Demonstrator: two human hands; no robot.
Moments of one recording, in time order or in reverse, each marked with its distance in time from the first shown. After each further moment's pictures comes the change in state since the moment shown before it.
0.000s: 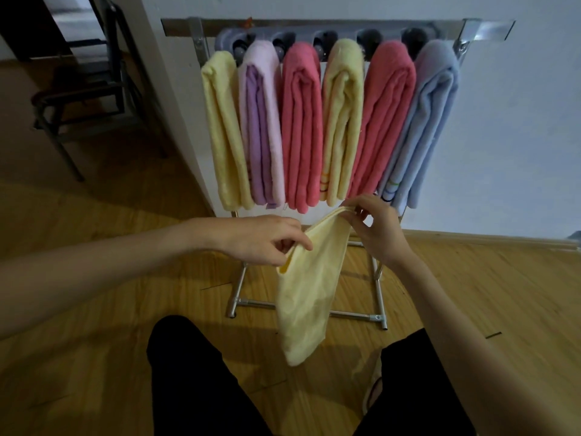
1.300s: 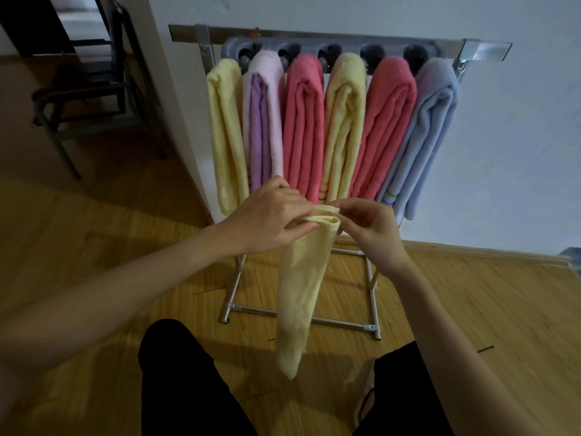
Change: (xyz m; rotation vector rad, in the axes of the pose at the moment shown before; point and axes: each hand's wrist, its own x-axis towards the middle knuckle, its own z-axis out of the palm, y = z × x) left_hand 0.023 -0.007 0.002 0.455 0.854 0.240; right_hand 0.009 -0.034 -0.003 0.586 -0.047 0.209
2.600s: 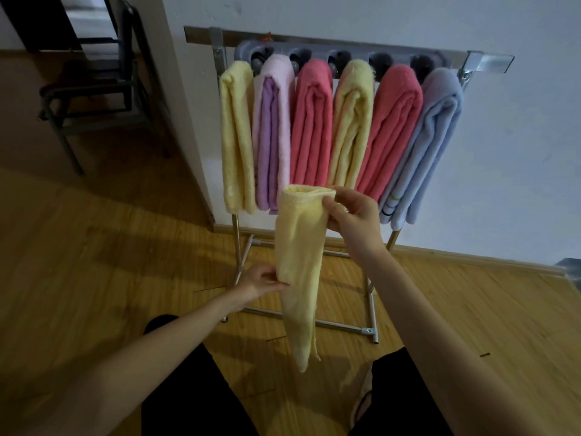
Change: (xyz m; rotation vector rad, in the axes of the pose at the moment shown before) left_hand -0.110 -0.001 0.128 -0.991 -0.315 -1.128; right_hand 0.012 -0.015 0.041 0.096 0.188 0.192
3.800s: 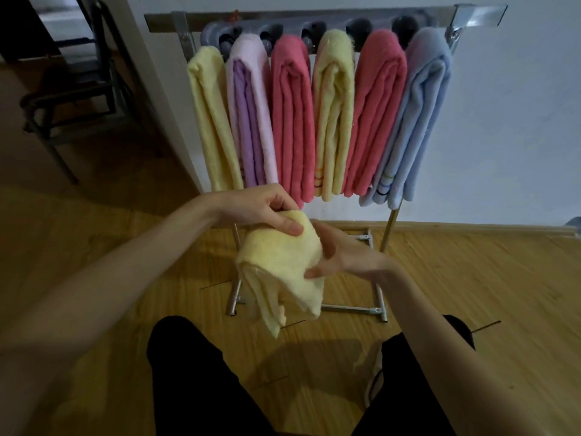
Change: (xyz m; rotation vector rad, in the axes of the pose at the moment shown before) left_hand -0.029 0.178 -0.063 0.303 -0.586 0.343; right_hand -0.016 0.046 -0.035 -0.095 -0.781 0.282
